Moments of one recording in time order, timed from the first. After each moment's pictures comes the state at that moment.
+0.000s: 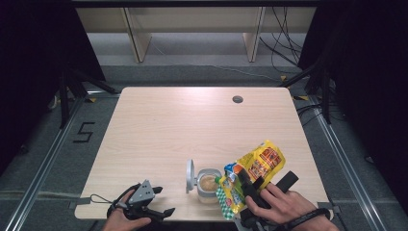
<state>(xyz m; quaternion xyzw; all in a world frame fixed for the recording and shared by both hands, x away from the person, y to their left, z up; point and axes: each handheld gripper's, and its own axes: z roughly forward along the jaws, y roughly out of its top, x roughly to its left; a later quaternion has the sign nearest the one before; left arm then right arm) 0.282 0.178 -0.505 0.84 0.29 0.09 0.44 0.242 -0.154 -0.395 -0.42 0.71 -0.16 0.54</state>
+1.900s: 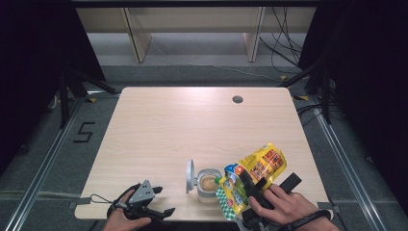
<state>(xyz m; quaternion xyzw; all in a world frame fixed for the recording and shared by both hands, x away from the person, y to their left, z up) 0.281 0.178 -0.505 0.84 0.30 0.09 0.44 0.242 -0.157 -0.394 -0.43 0.71 -0.15 0.54</state>
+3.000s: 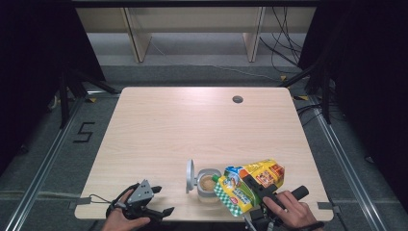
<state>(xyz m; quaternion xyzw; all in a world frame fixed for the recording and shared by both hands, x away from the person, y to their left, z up) 0.281 0.180 -0.504 0.84 0.30 0.09 0.44 0.244 -0.190 -0.431 -0.23 0.78 0.09 0.58</state>
